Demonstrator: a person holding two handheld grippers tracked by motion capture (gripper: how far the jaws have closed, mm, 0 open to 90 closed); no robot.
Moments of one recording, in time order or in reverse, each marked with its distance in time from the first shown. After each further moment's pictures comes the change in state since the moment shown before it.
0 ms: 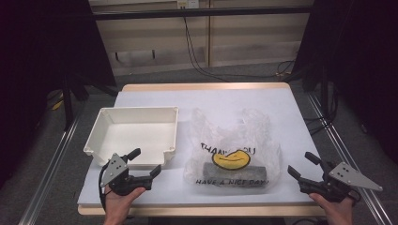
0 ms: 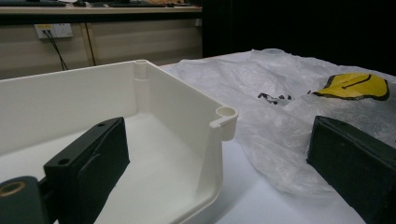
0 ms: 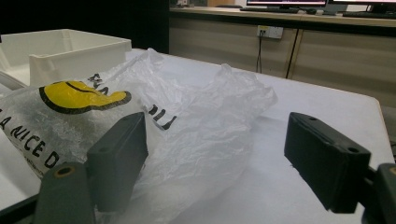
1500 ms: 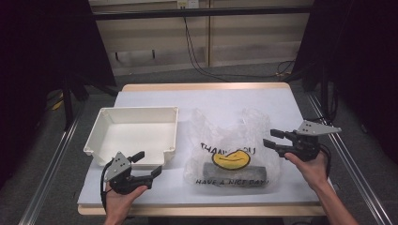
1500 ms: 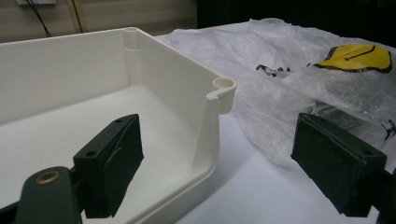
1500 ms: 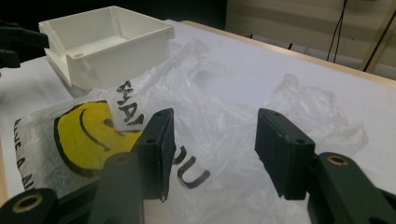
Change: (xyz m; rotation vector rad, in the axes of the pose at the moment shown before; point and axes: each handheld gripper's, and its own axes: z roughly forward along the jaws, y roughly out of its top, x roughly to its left) left arm 0.002 -0.001 0.004 0.105 -0.035 -0.013; right arm -0.015 0.063 0.099 0.190 0.282 -0.002
